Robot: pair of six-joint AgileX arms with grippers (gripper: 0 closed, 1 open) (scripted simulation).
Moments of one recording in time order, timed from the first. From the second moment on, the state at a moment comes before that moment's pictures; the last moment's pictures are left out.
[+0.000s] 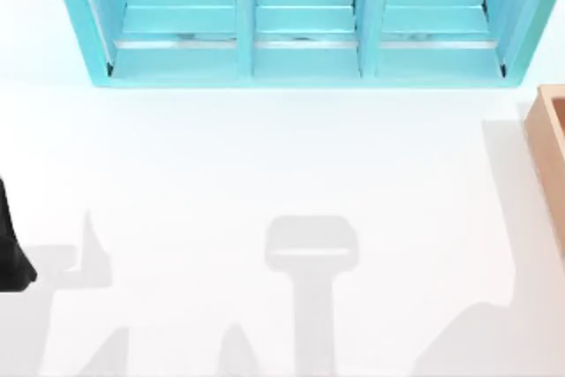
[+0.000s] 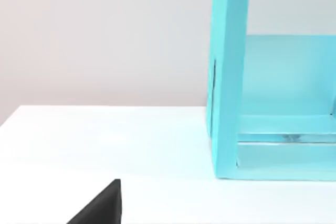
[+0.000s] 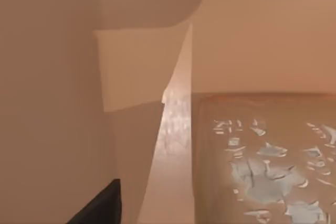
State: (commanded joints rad) left arm 0.00 0.00 0.00 0.00 0.00 0.00; right arm -0.39 1.68 0.94 -0.83 0.01 -0.35
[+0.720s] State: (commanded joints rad) left arm 0.00 0.00 0.00 0.00 0.00 0.00; right arm -0.39 1.68 0.94 -0.83 0.01 -0.35
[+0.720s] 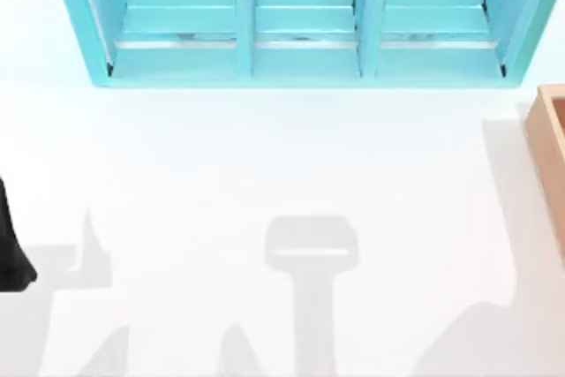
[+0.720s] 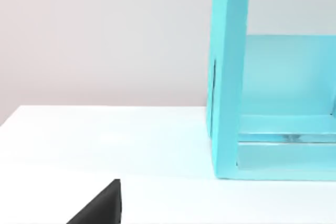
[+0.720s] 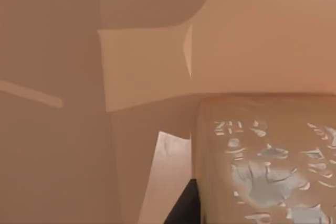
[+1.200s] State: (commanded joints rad) left arm 0.00 0.00 0.00 0.00 0.00 0.00; right arm -0.39 1.68 0.94 -0.83 0.01 -0.35
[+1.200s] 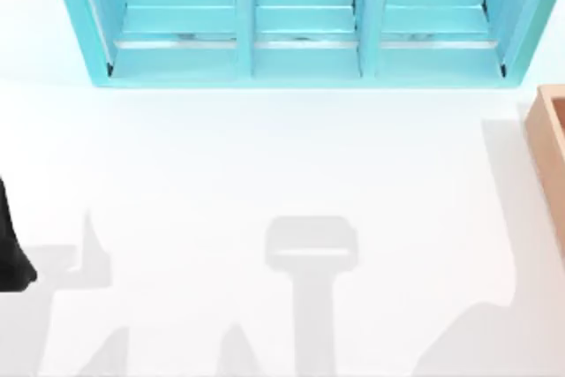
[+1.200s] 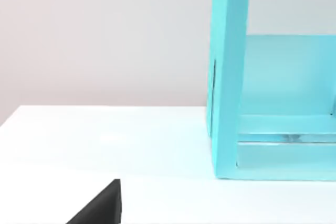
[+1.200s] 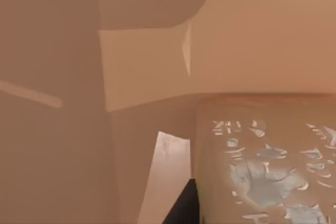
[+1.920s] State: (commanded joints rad) left arm 0.00 0.00 0.00 0.00 0.00 0.00; right arm -0.39 1.64 1.13 -1.06 0.01 -0.36
